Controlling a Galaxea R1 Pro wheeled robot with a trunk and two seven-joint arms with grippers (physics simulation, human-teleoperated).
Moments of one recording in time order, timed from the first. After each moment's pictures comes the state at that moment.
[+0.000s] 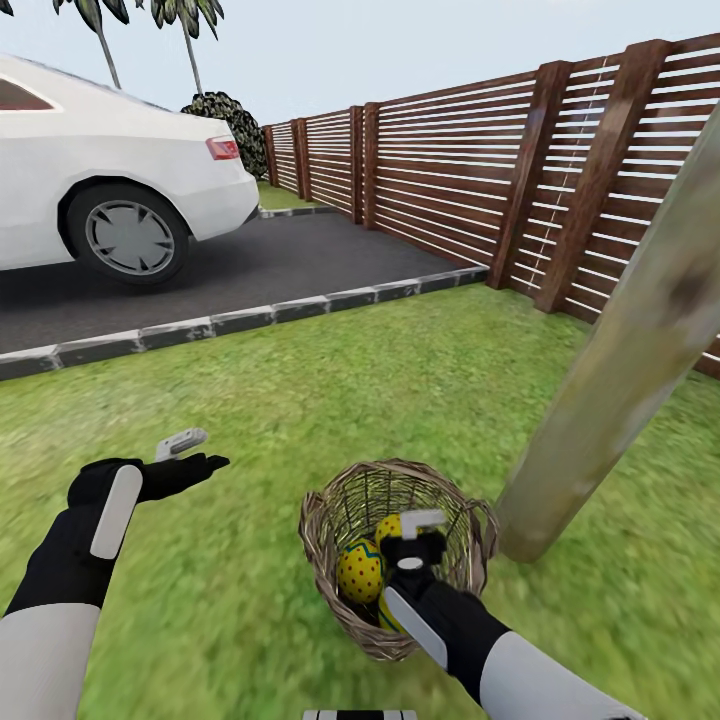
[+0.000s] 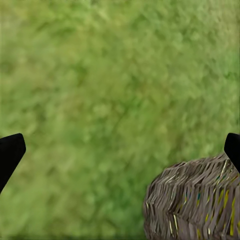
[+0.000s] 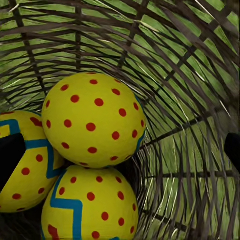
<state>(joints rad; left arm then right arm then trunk) -0.65 0.17 0.18 -1.25 0.48 1.00 0.06 -0.66 0.10 0.82 -0.69 -0.62 0.24 -0.70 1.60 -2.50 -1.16</state>
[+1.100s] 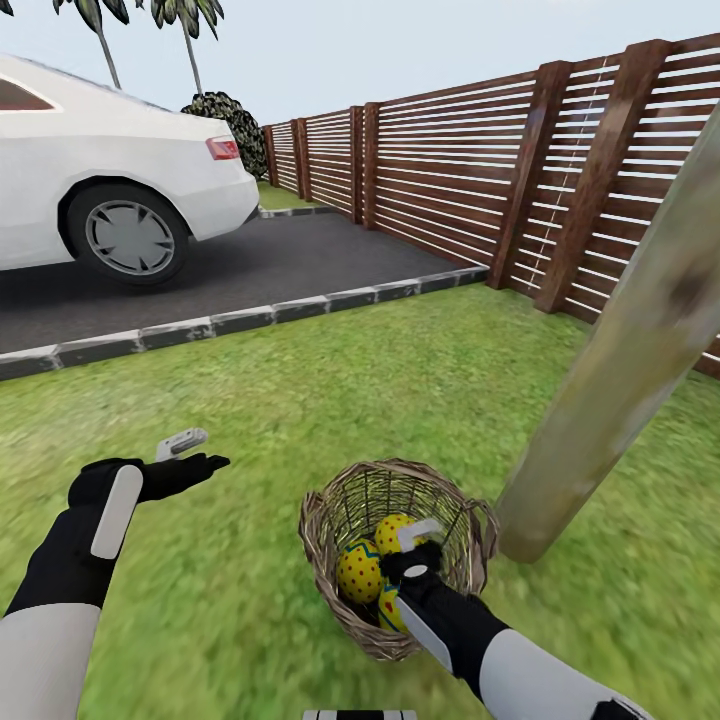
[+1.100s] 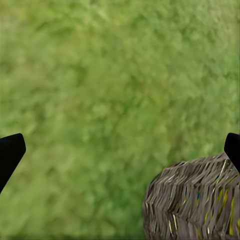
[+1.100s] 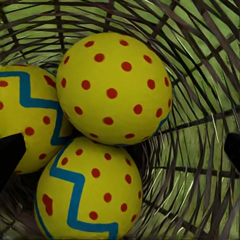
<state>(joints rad) -0.65 0.17 0.18 -1.25 0.48 1.00 0.06 -0.68 0.11 0.82 -0.54 -0.50 0.26 -0.48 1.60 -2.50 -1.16</state>
